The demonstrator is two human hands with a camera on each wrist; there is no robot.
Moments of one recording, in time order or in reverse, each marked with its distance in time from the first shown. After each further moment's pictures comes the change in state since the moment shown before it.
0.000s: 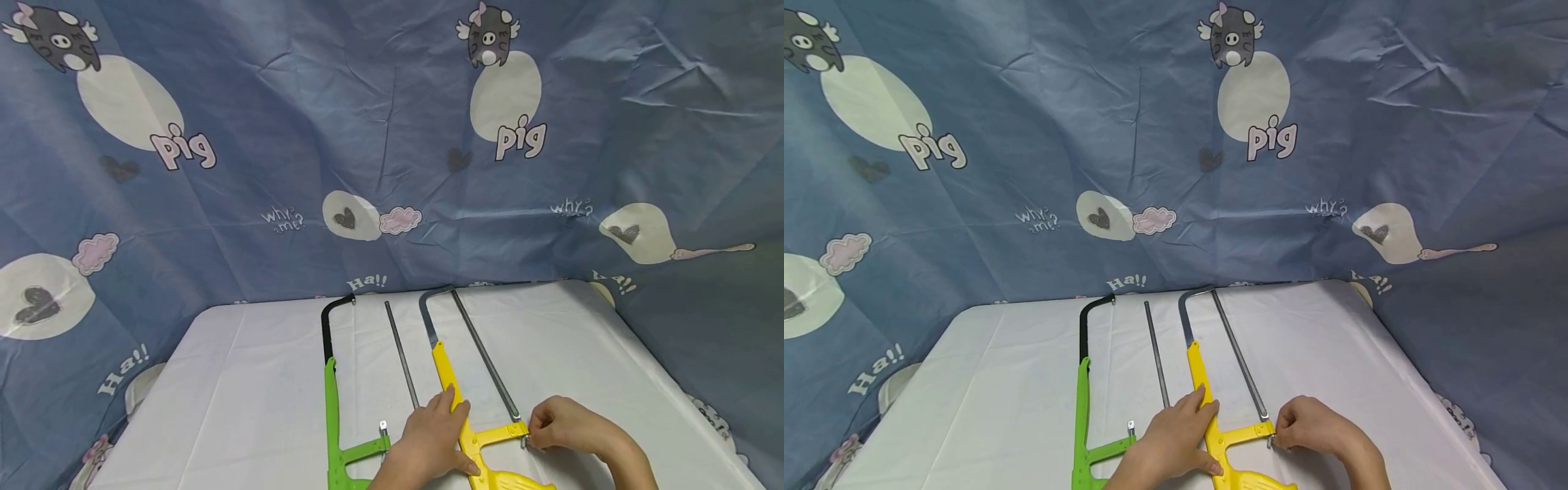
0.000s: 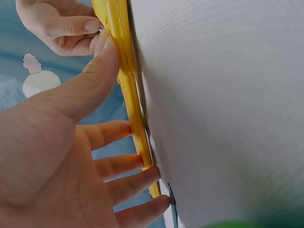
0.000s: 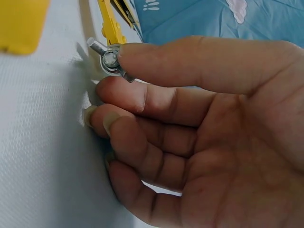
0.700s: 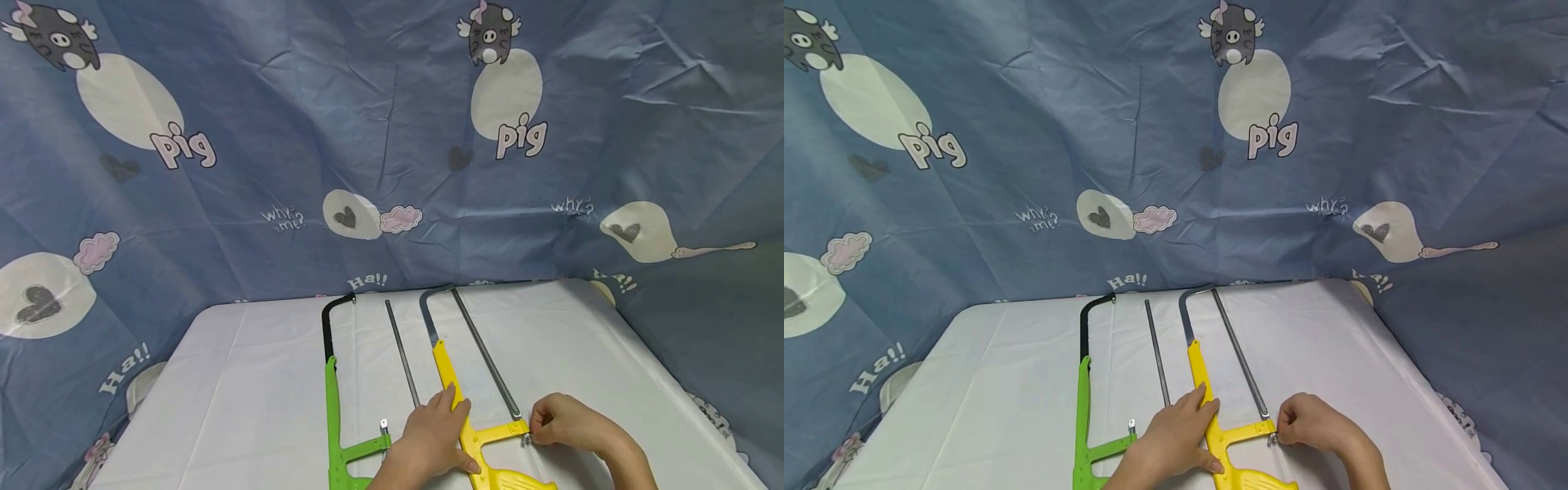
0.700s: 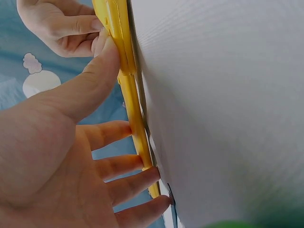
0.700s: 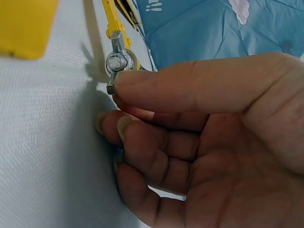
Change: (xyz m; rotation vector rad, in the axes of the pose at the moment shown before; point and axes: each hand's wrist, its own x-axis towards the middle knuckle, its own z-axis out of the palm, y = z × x) left_hand 0.001 0.000 -0.001 0.002 -0.014 0.001; right_hand 0.000 0.001 -0.001 -0.021 0.013 -0.032
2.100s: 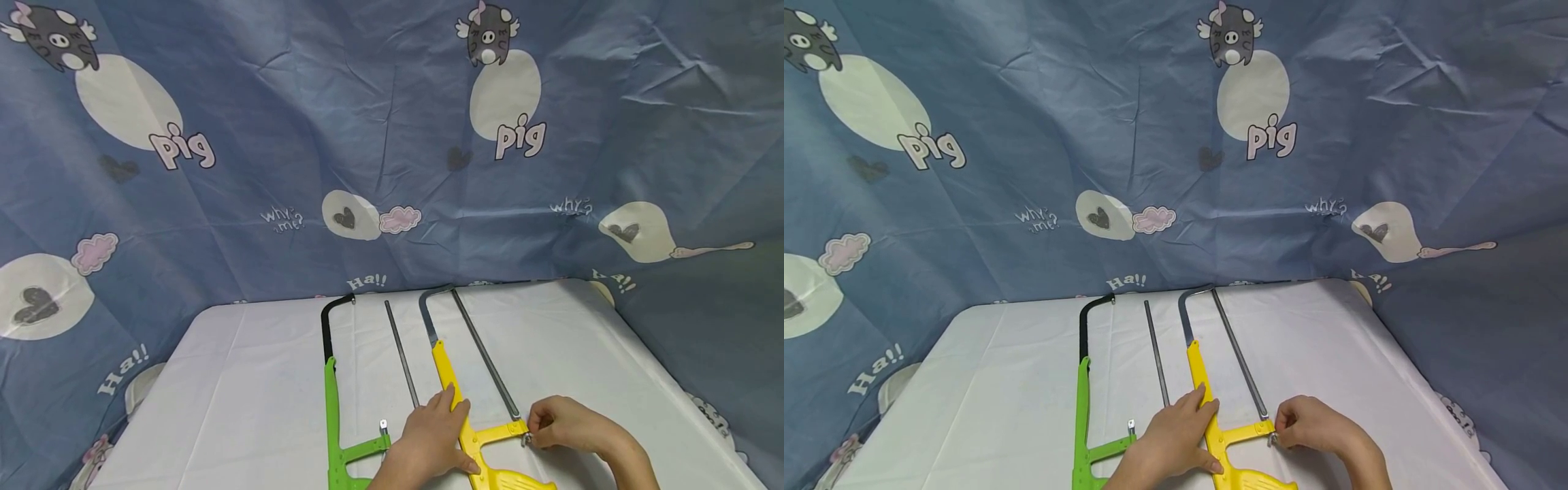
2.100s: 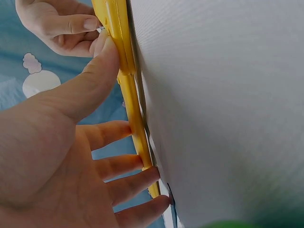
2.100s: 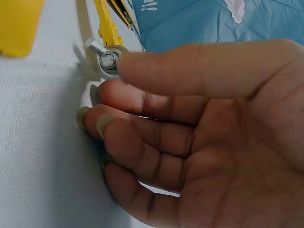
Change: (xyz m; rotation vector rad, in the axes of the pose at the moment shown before) left_hand 0.000 -0.001 0.001 0.012 0.007 0.011; right_hand -0.002 0.000 0.001 0.050 -0.030 0.010
